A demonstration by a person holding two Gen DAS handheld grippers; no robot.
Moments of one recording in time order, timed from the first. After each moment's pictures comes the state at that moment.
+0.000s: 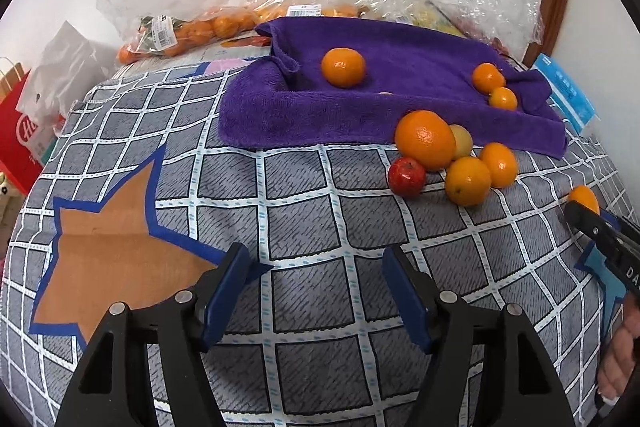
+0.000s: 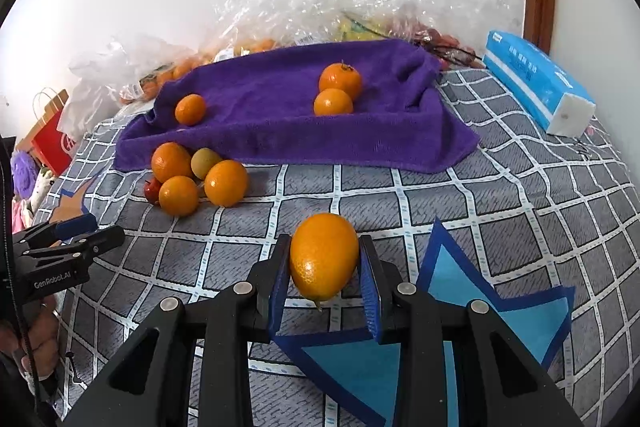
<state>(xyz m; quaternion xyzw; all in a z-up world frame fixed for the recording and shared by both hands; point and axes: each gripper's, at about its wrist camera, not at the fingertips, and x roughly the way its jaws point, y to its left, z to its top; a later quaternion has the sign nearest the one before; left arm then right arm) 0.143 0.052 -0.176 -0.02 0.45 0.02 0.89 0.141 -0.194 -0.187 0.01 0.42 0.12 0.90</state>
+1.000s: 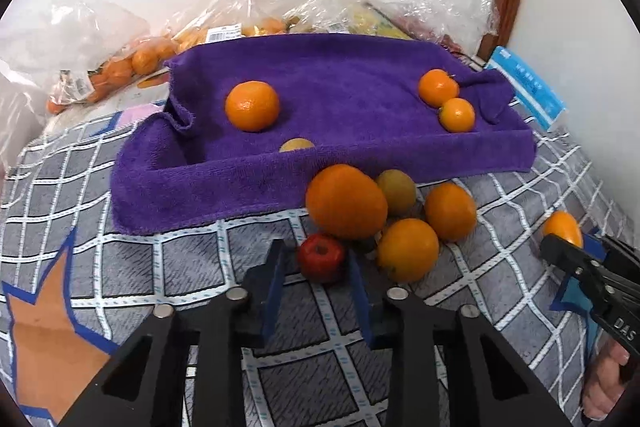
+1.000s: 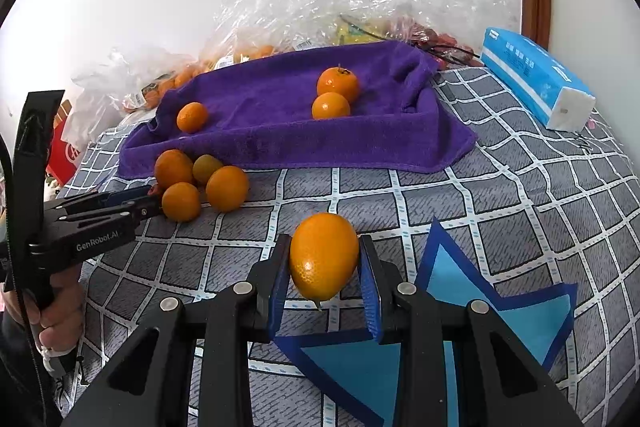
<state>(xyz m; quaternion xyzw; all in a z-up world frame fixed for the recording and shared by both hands) 0.189 0.017 -0.176 0.00 0.43 -0.08 0.90 0.139 -0.197 -0.187 0.04 0.42 0.11 0.90</state>
